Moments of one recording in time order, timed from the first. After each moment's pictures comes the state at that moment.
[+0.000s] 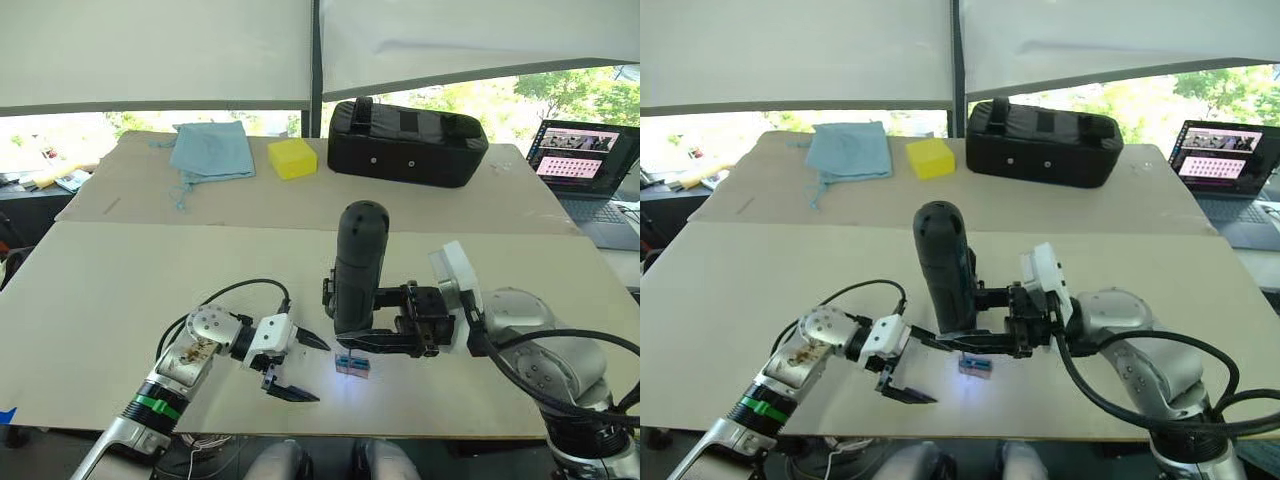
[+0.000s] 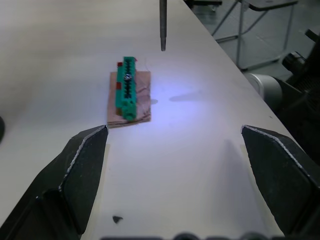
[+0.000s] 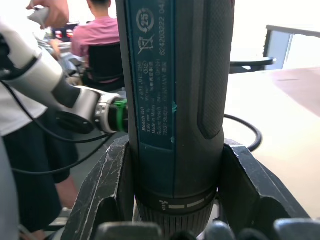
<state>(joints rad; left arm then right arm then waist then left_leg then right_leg) -0.37 0.50 -0.31 0.13 -0.18 -0.02 -1.45 -0.32 -0.60 0.04 -0.54 0.76 0.58 1.05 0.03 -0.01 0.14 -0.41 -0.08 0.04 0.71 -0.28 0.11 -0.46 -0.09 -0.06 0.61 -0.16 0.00</state>
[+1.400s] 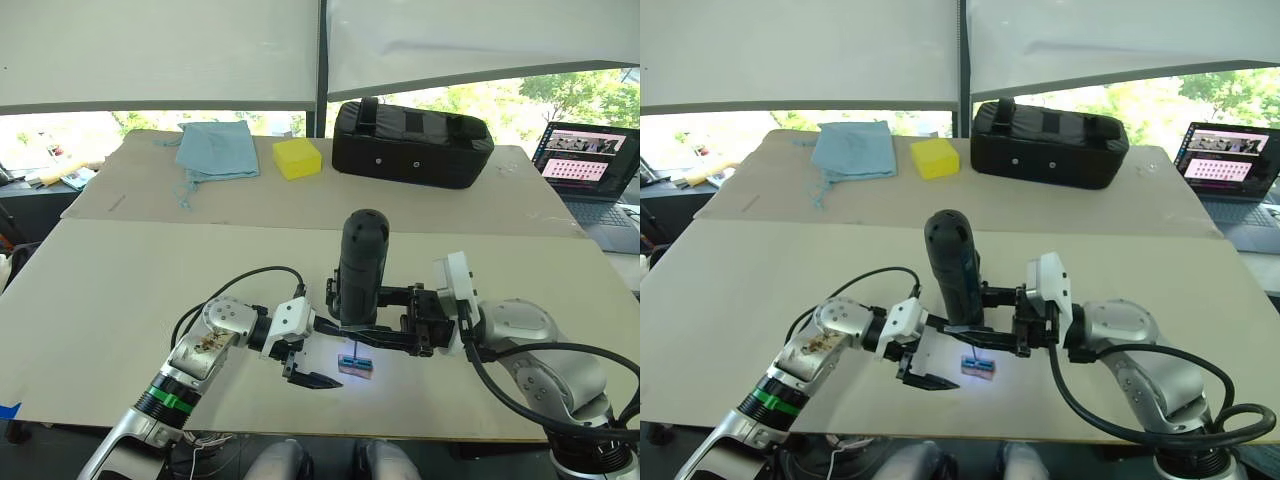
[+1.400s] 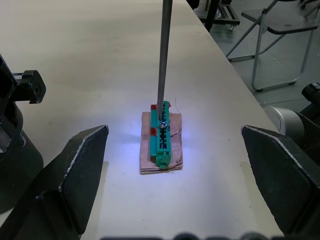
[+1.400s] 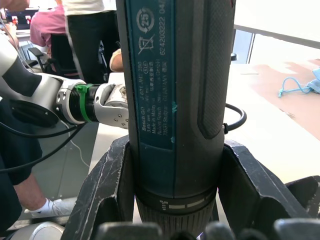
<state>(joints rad) -0.42 0.47 -0.34 0.04 -0.22 0.15 -1.37 -0.25 -0.60 0.04 -0.54 0.66 0.49 1.00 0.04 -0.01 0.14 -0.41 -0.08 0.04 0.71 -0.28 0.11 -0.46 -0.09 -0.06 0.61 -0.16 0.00</state>
